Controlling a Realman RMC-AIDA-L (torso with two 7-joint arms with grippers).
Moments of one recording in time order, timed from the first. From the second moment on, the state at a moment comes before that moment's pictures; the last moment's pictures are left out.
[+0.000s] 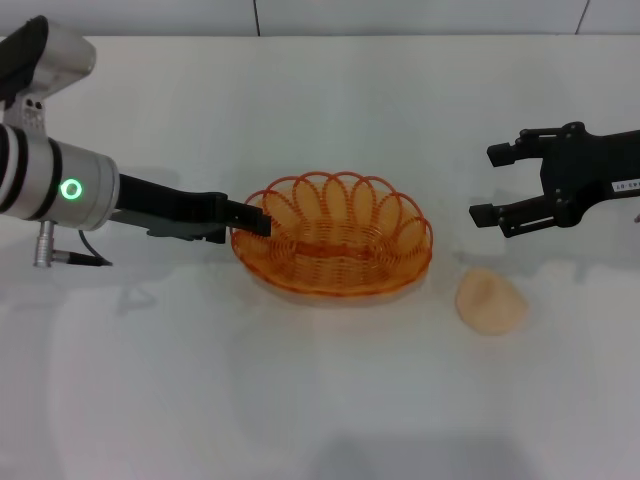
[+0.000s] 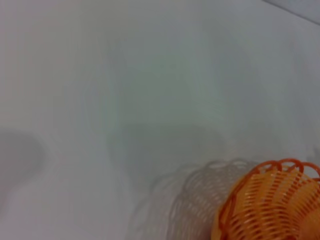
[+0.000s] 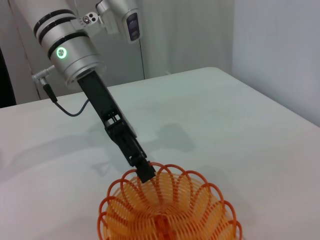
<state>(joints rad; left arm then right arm) -0.58 -2.07 1.10 0.94 2.29 1.34 -2.69 0.57 1.99 -0.99 -0.94 -1.98 -1.50 1.58</state>
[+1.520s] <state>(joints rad) -0.30 -2.03 0.74 1.14 2.08 1.81 -1.53 0.57 1.95 -0.99 -0.99 -2.09 -1.68 1.69</state>
